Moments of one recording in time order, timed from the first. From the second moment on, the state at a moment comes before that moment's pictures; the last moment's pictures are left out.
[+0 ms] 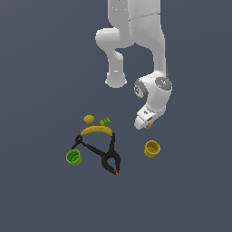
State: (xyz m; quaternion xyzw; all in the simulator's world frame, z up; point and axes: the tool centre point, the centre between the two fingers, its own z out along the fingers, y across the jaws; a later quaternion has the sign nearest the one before) arm -0.090 0.188 0.038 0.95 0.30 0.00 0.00
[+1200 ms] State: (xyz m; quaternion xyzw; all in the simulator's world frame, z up) arm -0.016 0.138 0.234 0.95 0.30 0.00 0.00
